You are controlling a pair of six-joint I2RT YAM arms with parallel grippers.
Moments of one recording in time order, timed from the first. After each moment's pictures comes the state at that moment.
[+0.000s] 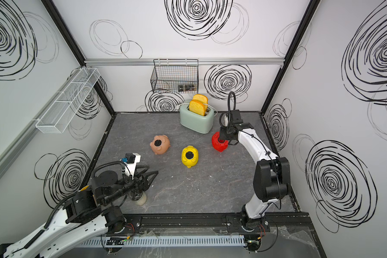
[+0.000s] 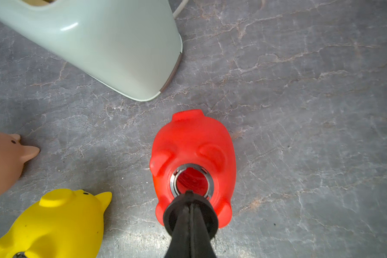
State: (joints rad) left arm -0.87 0.46 0.65 -0.52 -0.11 -0.42; right arm 0.20 1.66 1.36 -0.66 -0.06 0.19
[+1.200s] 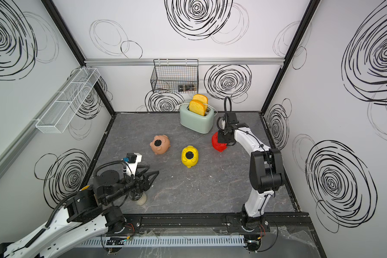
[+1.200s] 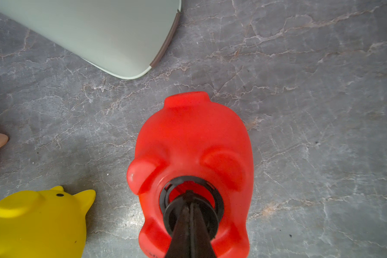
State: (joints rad) left arm -0.87 0.47 0.65 -0.52 -0.11 -0.42; right arm 0.20 1.77 1.35 -0.66 -0.08 0.18
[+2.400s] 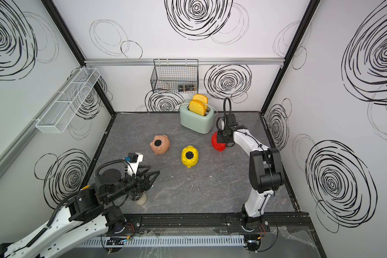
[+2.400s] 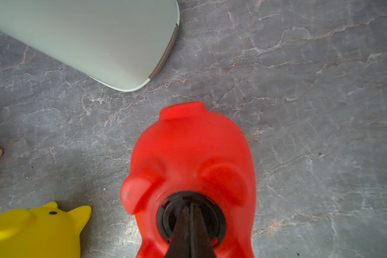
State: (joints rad) left arm -0.84 0.49 0.64 -0.52 -0.08 -0.42; right arm 0.21 1.77 1.31 -0.56 -0.04 0.20
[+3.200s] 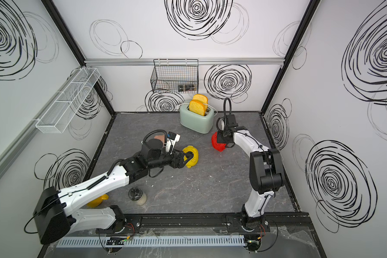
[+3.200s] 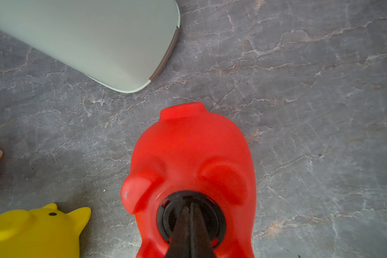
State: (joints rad) left arm -0.73 1.31 0.93 -0.05 0.28 -0.54; right arm 0.22 1.75 1.28 -0.53 -0.05 0.20
